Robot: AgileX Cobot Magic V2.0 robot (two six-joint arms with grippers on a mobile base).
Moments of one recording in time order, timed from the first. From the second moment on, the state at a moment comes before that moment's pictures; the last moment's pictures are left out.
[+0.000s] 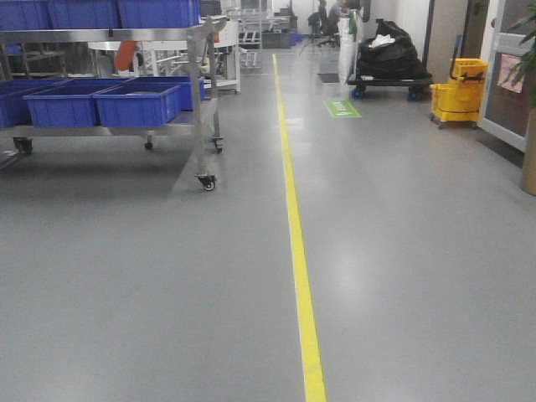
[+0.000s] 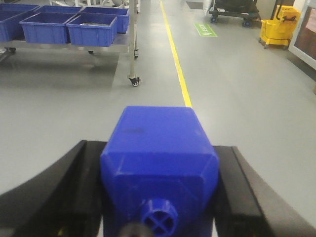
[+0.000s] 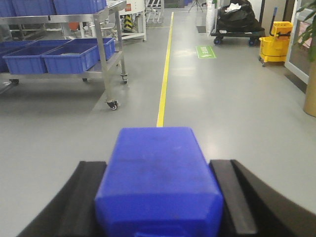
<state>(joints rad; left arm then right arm) -0.05 0.48 -0.64 -0.06 0.44 0.00 0.05 0.35 -0.47 0.06 0.26 0.04</state>
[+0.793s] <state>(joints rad) -0.05 0.48 -0.64 -0.06 0.44 0.00 0.05 0.35 -0.47 0.06 0.26 0.04</state>
